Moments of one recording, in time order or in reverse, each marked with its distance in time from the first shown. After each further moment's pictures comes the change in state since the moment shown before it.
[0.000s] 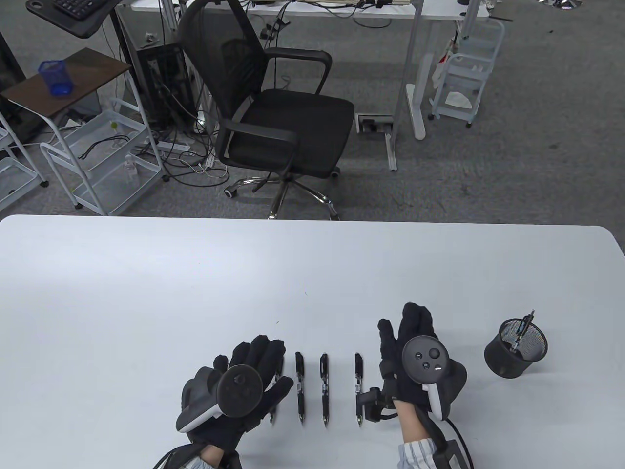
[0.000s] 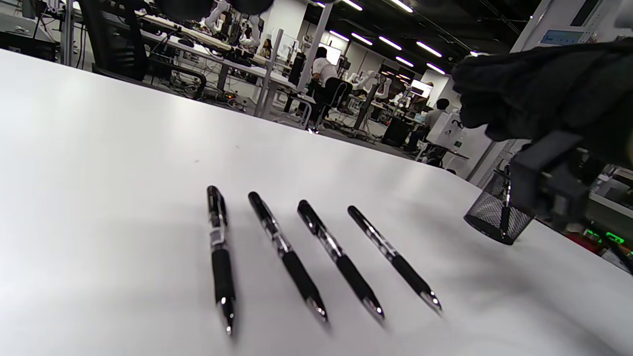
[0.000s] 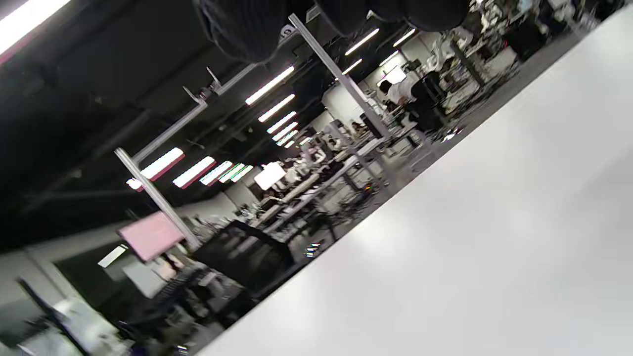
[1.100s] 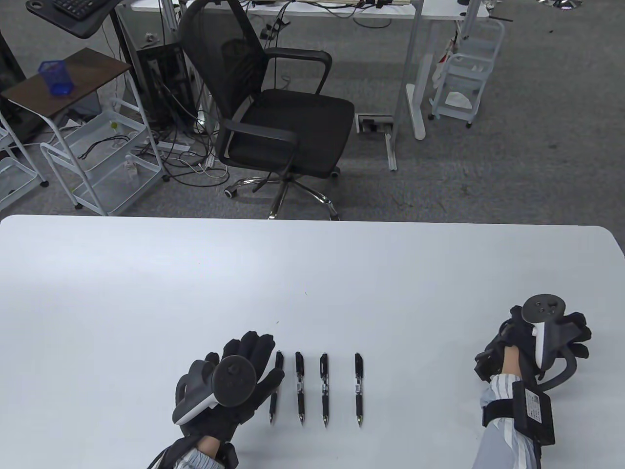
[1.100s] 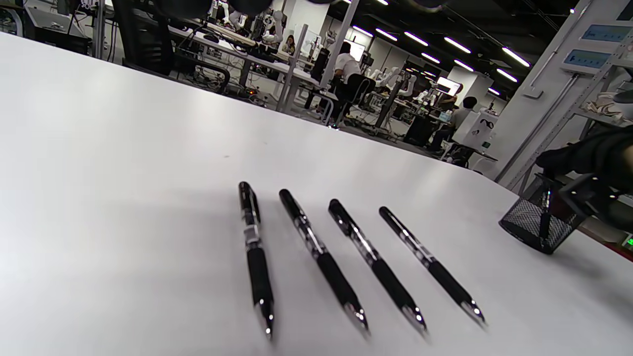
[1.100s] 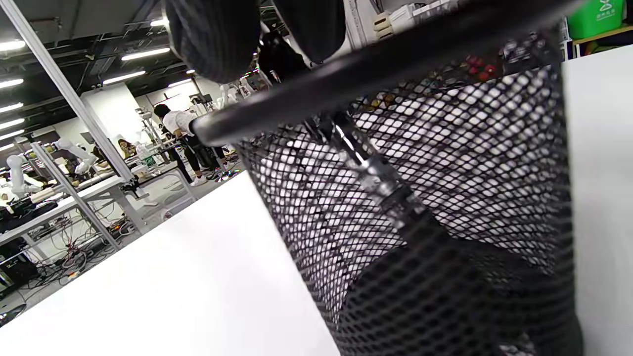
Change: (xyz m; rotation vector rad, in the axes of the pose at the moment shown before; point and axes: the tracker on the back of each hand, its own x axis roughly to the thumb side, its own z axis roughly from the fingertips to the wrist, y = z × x) left_hand -0.018 -0.001 -0.007 -0.008 0.072 0.009; right_hand -0.173 -0.077 -0.112 -0.144 0.662 0.284
